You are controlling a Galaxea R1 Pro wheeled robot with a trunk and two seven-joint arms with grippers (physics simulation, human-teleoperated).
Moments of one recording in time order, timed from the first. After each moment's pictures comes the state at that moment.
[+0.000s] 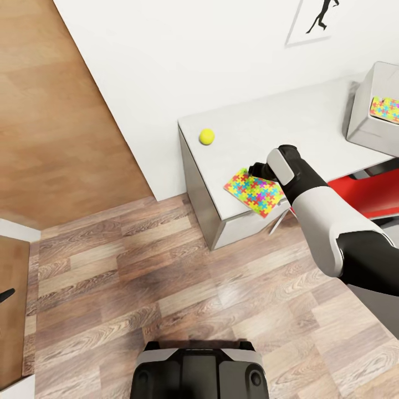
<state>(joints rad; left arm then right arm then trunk) -0.03 0.51 0.82 -1.51 0.63 0.99 -1.57 -1.55 0.02 0.12 -0.49 -0.54 0.75 -0.50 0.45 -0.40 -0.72</state>
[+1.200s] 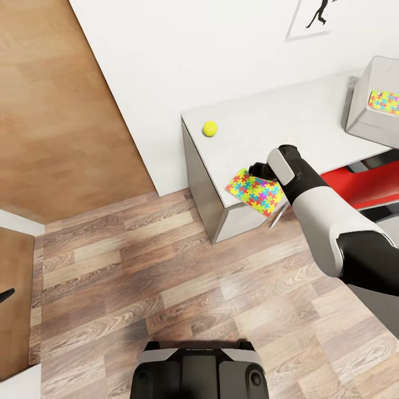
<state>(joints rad) -0.03 0.51 0.82 -1.51 0.63 0.99 -1.57 -1.55 0.02 0.12 -0.49 -0.54 0.75 -0.50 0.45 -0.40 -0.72</state>
